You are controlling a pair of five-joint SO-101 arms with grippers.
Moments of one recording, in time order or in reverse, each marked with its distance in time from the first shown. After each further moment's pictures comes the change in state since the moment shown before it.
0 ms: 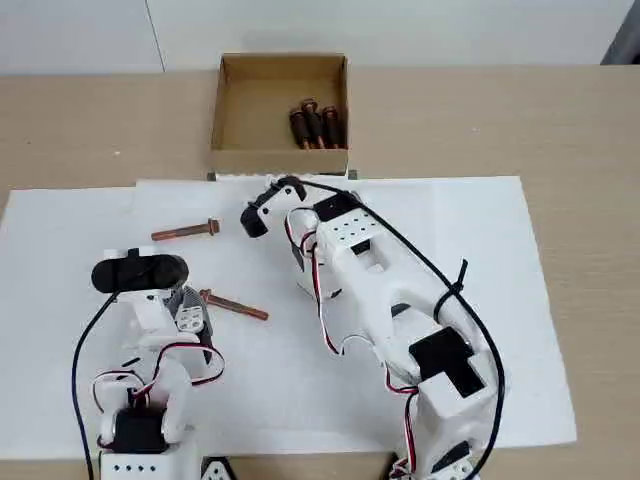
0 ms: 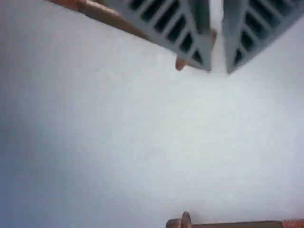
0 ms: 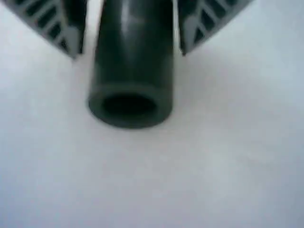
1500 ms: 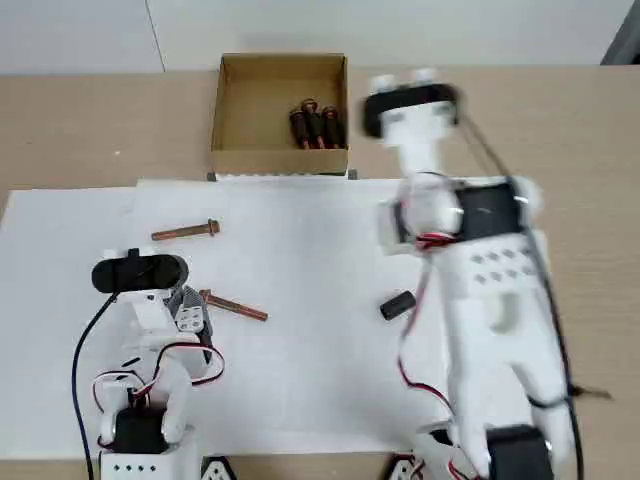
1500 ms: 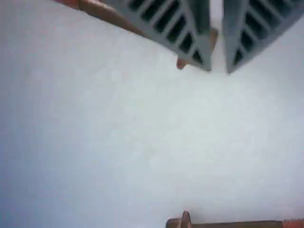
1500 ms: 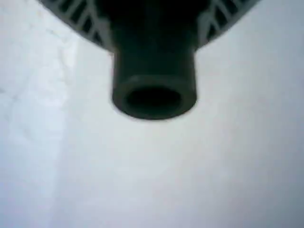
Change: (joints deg) left arm 0.0 0.0 0.0 0.0 0.0; right arm 19.9 -34.5 -13.5 24.6 -21.7
